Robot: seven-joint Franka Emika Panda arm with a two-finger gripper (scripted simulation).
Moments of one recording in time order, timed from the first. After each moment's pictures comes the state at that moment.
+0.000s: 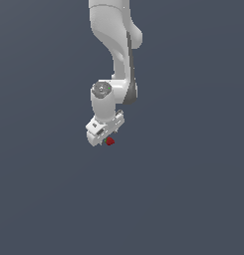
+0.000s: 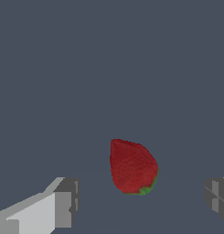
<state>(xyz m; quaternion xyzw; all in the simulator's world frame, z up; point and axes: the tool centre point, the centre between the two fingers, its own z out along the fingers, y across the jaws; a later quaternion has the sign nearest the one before) -0.069 -0.067 0.063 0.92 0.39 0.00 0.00</state>
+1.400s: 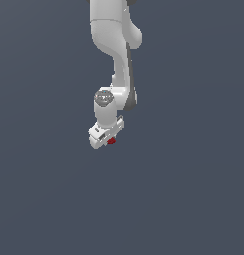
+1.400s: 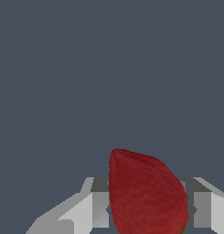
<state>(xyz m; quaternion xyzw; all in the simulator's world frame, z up) -0.069 -0.064 0.029 0.92 0.39 0.00 0.00</state>
